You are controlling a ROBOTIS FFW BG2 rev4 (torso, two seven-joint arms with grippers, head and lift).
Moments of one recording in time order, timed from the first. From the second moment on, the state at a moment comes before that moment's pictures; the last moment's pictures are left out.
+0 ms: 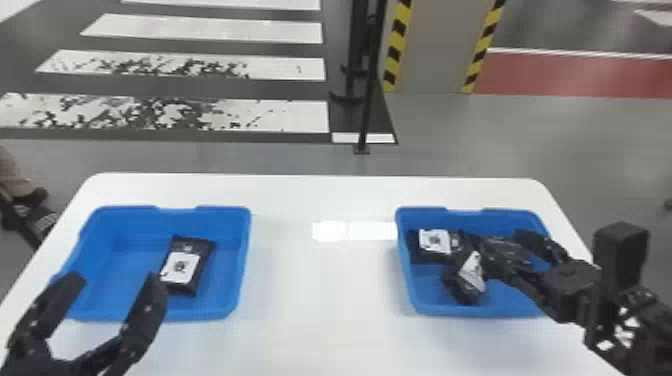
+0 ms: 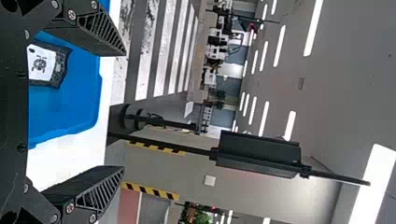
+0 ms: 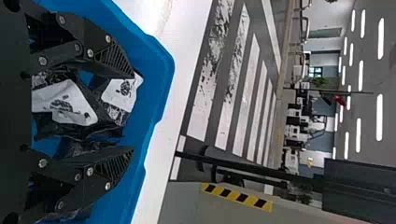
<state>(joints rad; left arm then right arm) 0.81 0.00 0.15 -2.25 0.26 -0.11 -0.26 0.35 -0.25 -0.26 -1.98 -0.06 0.40 0.49</state>
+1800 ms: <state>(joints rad) 0.21 0.06 0.13 -1.88 -0.13 0.64 -0.37 0.91 -0.13 -0.49 -2.42 -0.21 0.46 0.53</state>
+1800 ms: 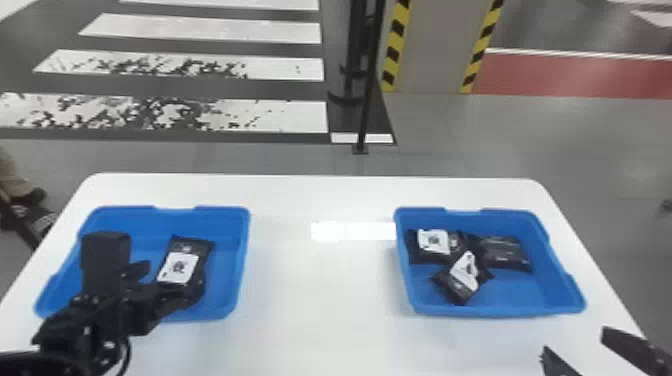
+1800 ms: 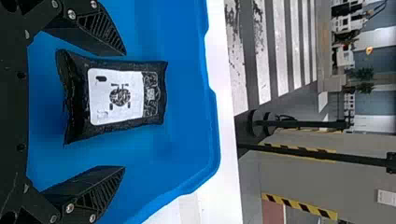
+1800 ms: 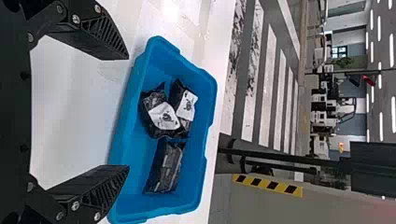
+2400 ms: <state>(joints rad) 0.08 0.10 0.06 -1.80 -0.21 0.89 -0.40 0.87 -0.13 -0.48 -2.39 -0.22 0.44 0.55</state>
